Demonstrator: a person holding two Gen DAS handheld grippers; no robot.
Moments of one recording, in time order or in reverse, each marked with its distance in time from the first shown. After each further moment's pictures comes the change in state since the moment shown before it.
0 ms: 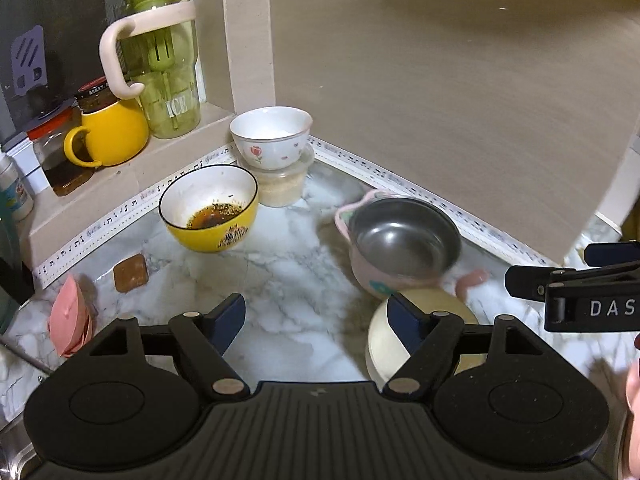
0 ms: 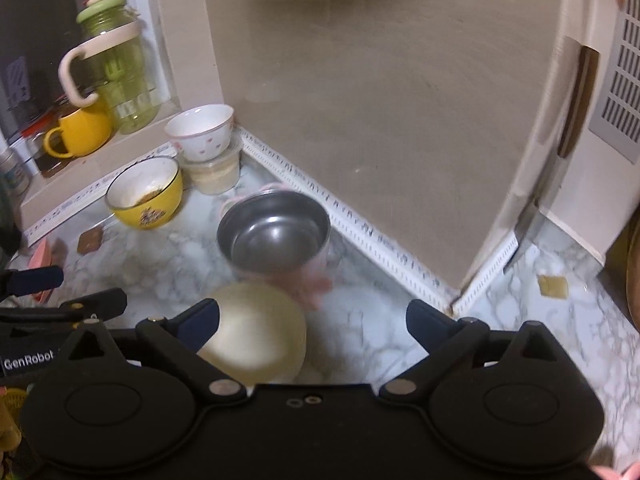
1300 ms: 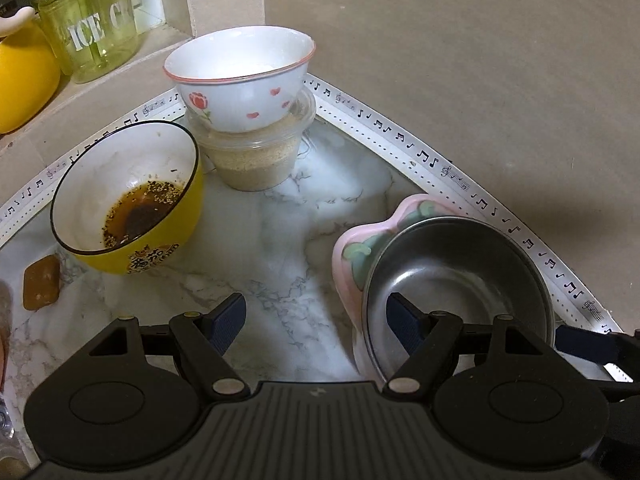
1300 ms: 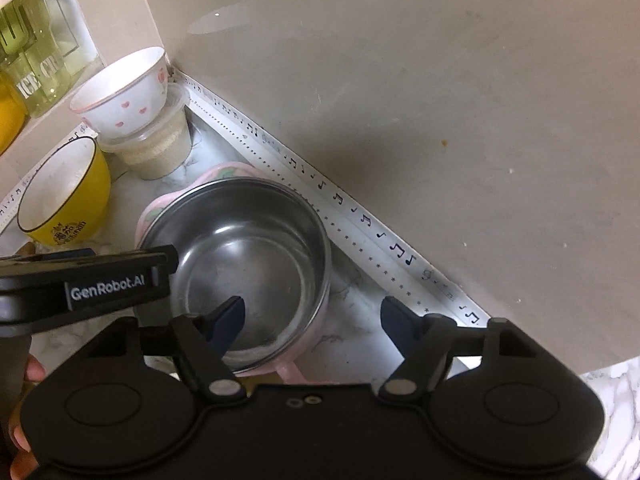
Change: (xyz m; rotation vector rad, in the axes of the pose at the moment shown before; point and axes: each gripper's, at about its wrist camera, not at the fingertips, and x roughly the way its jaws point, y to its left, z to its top) left arm 0.174 -0.015 0.052 -0.100 0.179 0.029; right arm 0.145 -0.004 0.034 0.065 0.199 0.004
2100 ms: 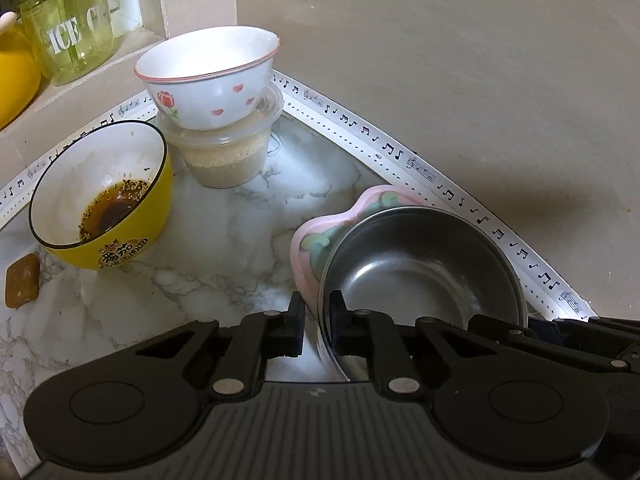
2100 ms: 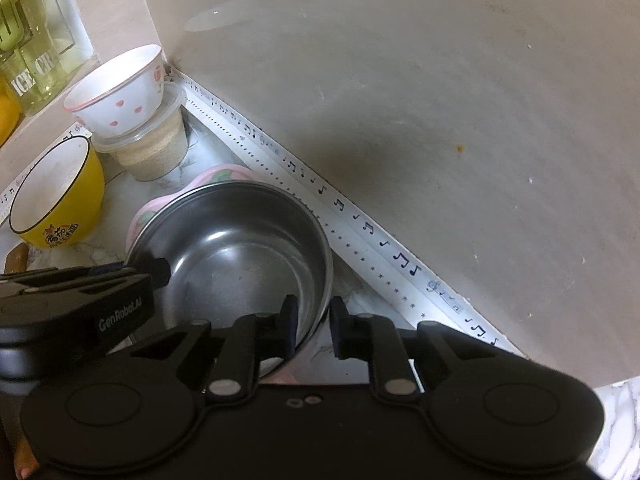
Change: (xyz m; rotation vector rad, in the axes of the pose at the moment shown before) left arm -0.004 -0.012 -0.008 0.021 -0.011 -0.046; right arm 0.006 0.002 0.004 -0.013 -0.009 -0.009
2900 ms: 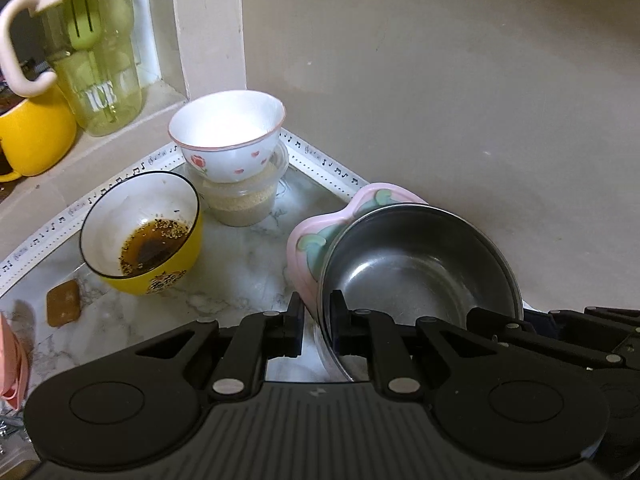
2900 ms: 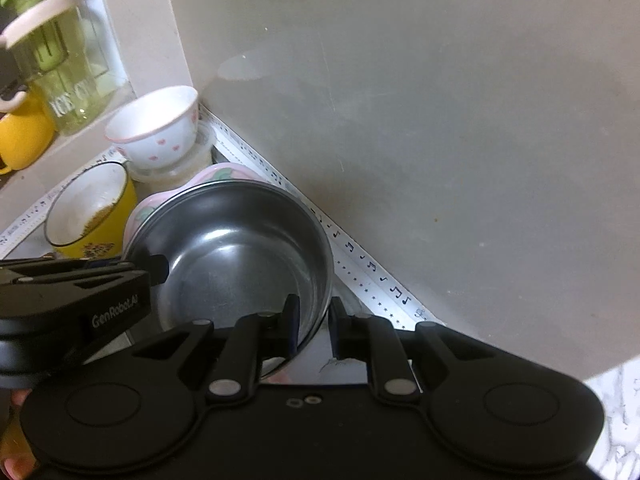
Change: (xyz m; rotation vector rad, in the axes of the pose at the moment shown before) left arm -0.070 0.004 0.004 0.022 -0.076 -0.006; right arm -0.054 0.008 0.008 -0.053 -0.086 0.015
